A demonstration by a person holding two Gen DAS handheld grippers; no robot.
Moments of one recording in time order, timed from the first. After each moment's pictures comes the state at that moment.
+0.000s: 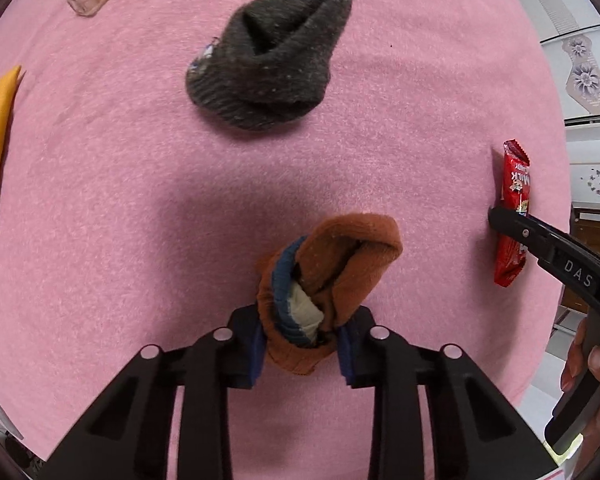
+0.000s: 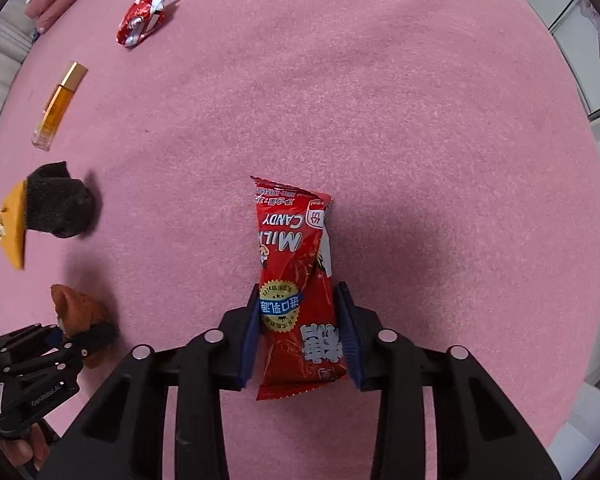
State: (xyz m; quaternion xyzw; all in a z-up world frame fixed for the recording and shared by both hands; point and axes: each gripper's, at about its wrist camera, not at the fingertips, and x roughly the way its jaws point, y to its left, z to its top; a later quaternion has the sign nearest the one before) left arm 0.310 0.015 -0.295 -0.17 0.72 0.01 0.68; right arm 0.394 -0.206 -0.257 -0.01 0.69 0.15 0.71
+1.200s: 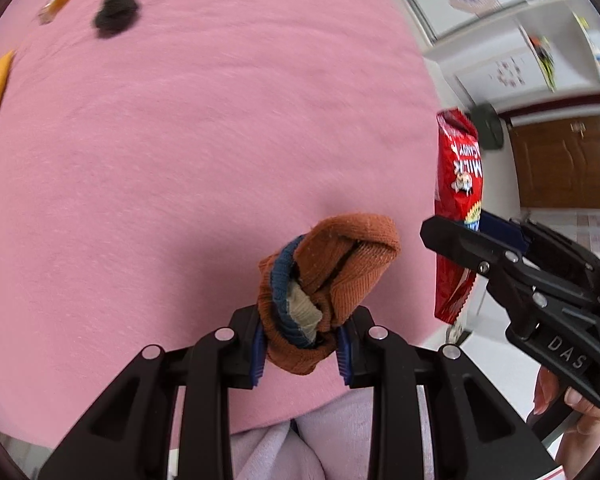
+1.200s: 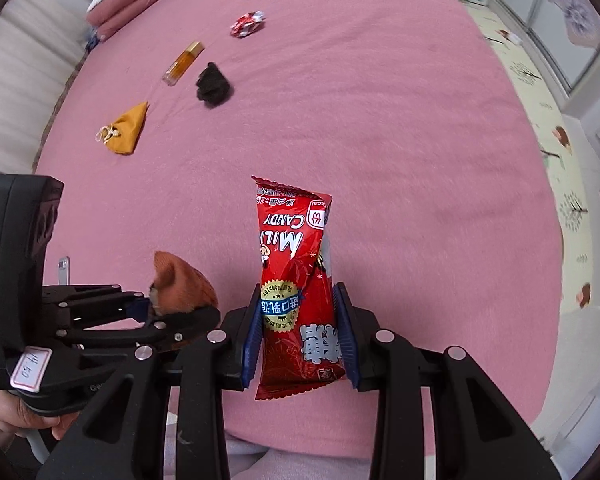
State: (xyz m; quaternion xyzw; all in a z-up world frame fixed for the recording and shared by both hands) left arm 0.099 -0.114 -0.167 -0.13 0.70 -0.16 0.68; right arm 0.130 -0.296 -0.104 0.03 0.64 0.18 0.74
